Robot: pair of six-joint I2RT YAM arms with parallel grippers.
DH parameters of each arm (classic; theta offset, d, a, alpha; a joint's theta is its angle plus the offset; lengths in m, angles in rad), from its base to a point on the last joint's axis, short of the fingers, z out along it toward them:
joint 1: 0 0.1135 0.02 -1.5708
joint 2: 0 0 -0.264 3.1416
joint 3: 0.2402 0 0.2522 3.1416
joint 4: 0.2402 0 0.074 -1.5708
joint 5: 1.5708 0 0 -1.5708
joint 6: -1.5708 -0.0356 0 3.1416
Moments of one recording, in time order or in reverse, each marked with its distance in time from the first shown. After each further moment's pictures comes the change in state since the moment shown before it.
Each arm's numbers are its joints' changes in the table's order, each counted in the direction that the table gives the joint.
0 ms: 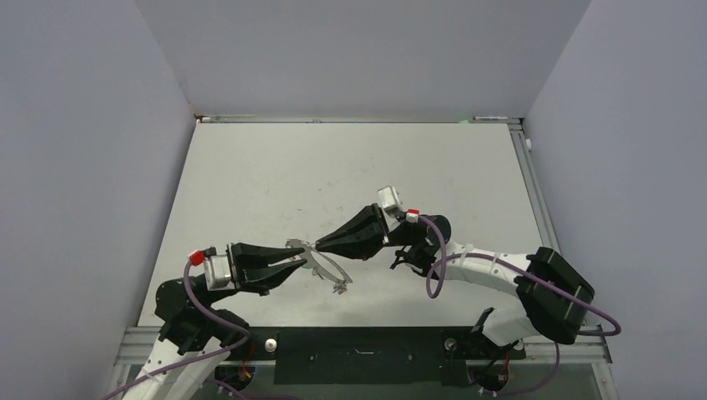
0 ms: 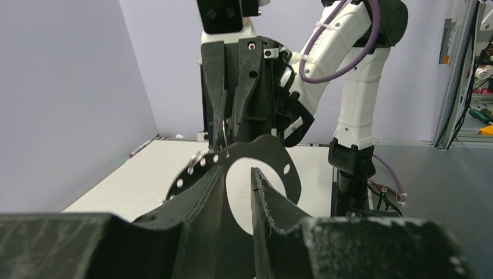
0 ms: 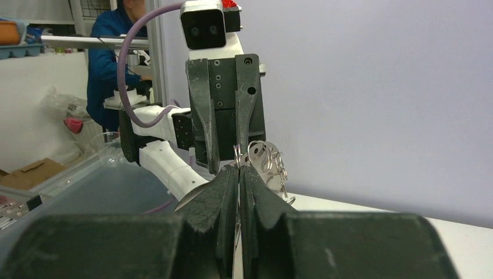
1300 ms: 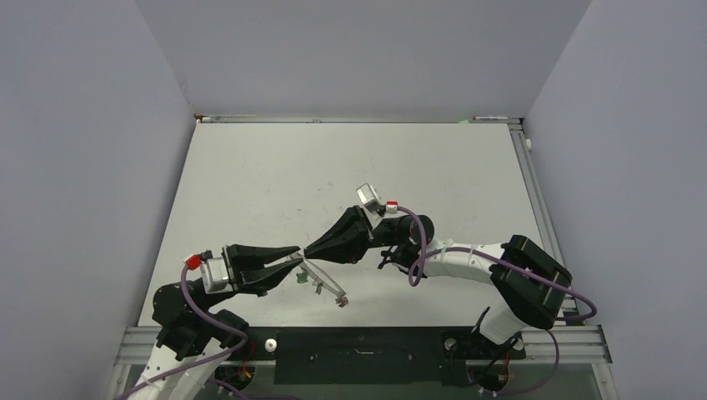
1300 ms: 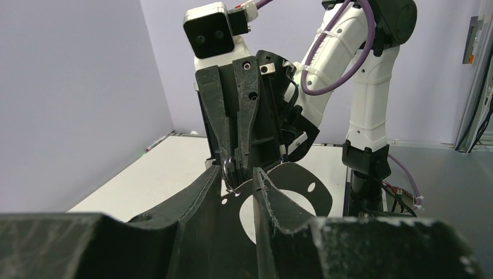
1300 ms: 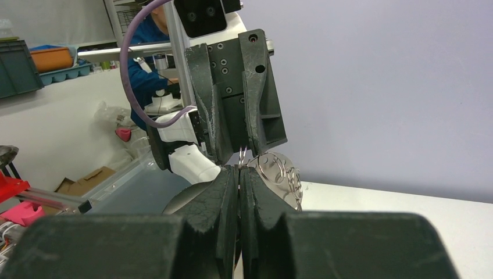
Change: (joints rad) left arm 0.022 -0.062 -0.005 0.065 -0.035 -0.022; right arm 0.039 0.172 0.051 -0.120 -0.015 -0.182
